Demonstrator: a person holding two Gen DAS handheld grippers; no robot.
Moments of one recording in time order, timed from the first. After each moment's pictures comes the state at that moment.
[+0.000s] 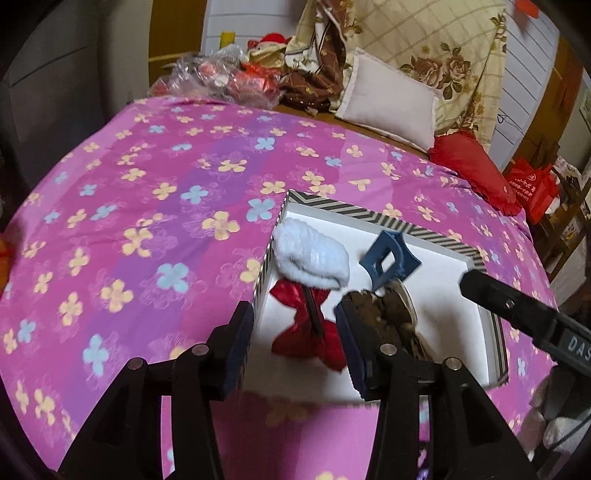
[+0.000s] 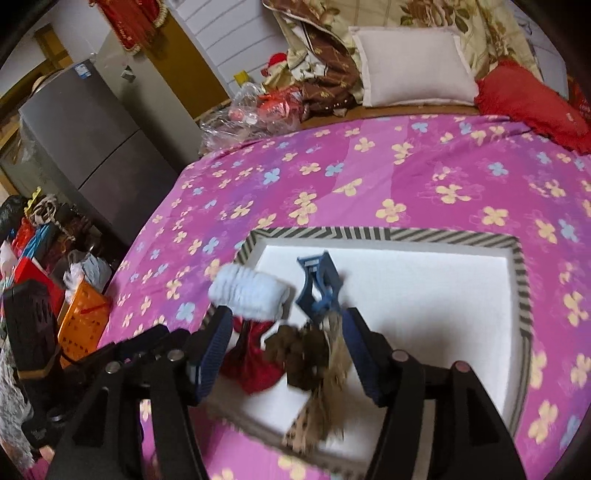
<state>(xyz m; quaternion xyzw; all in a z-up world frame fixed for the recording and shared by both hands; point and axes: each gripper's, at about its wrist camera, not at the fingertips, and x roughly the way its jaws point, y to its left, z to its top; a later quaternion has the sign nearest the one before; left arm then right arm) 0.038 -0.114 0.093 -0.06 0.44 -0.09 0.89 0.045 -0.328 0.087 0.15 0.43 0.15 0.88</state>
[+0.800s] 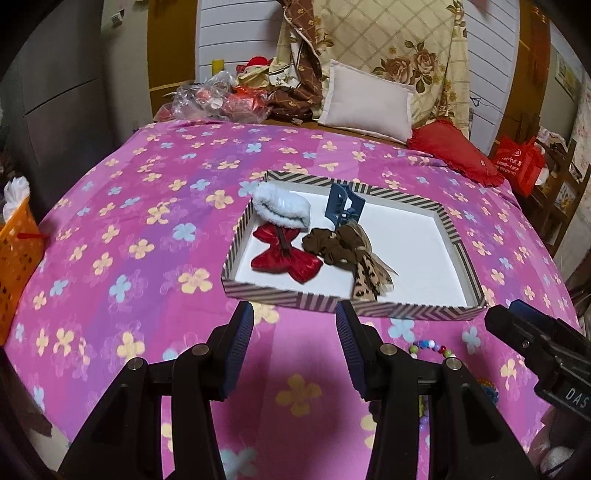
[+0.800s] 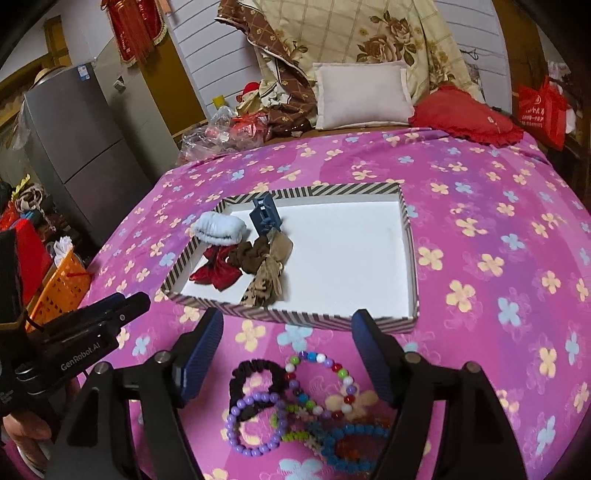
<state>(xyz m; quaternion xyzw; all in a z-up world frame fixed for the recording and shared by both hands) -0.079 -0.144 0.103 -0.02 0.41 -0.08 0.91 -0.120 -0.359 0.091 0.11 0.38 0.07 0.91</state>
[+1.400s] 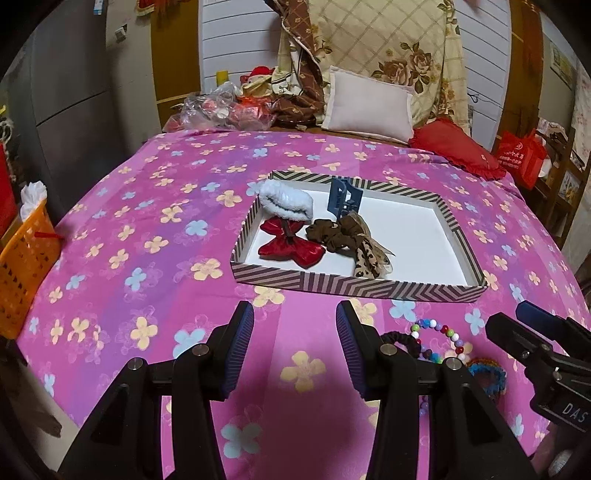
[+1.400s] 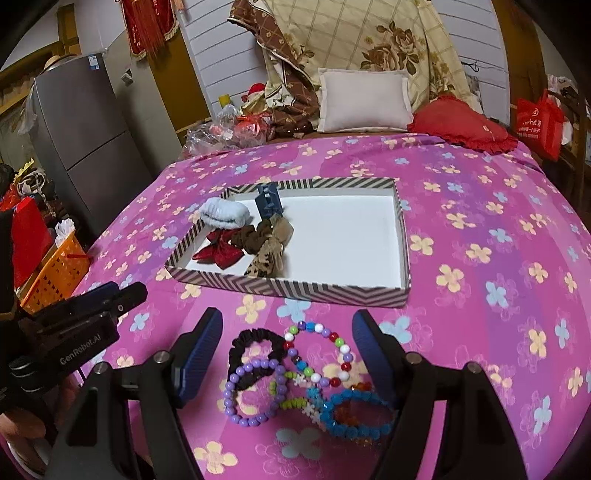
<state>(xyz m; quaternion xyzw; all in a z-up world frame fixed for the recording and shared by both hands) -0.111 -0.150 0.102 0.01 0.39 -0.07 0.92 -0.156 -0.350 0.086 0.09 0.38 0.07 0.92</state>
